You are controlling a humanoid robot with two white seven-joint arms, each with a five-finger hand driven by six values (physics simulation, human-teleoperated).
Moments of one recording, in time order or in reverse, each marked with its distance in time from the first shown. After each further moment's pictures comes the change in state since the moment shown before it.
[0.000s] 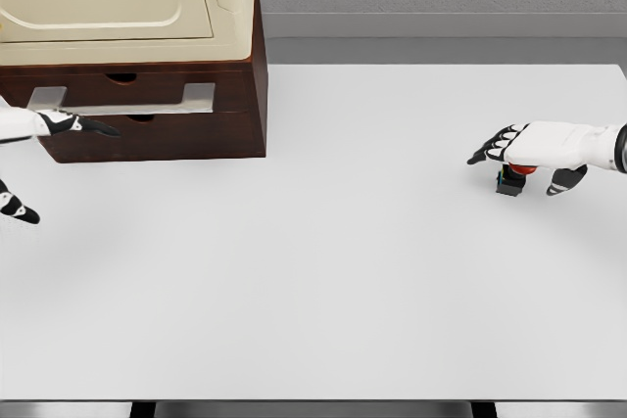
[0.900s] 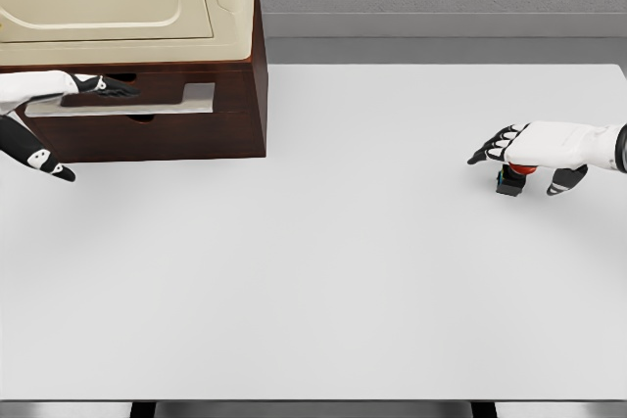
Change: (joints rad) left arm 0.006 -0.181 0.037 0.152 -0.012 0.122 -0.001; right arm 0.000 -0.001 -0.001 0.000 0.000 0.000 0.000
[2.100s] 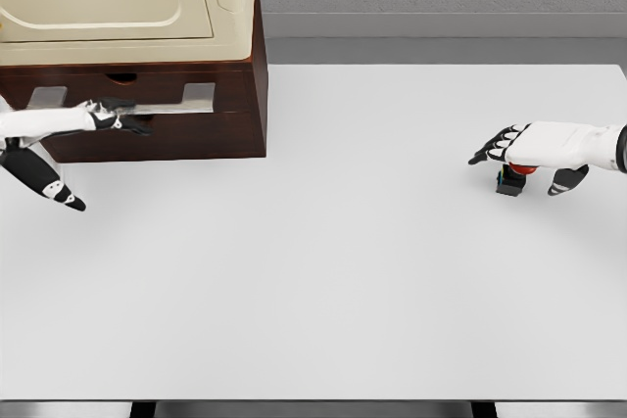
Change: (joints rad) left arm 0.054 -0.016 -0.051 0.006 -0.060 -0.058 0.003; right arm 0.000 -0.002 0.001 0.000 0.000 0.000 0.000
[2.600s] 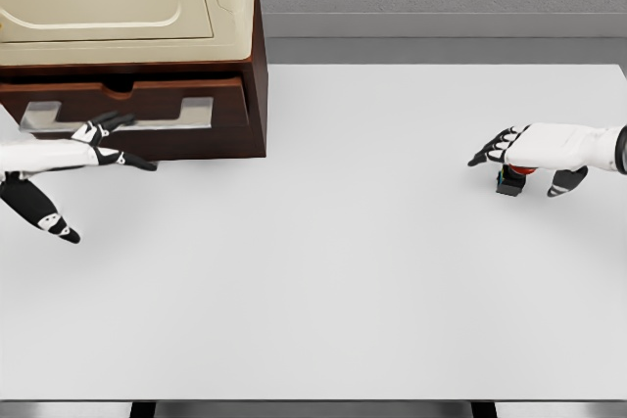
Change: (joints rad) left arm 0.003 0.058 -0.054 -0.068 -0.029 -0.070 0.000; right arm 0.002 0.000 0.006 0.000 -0.001 0.000 0.000
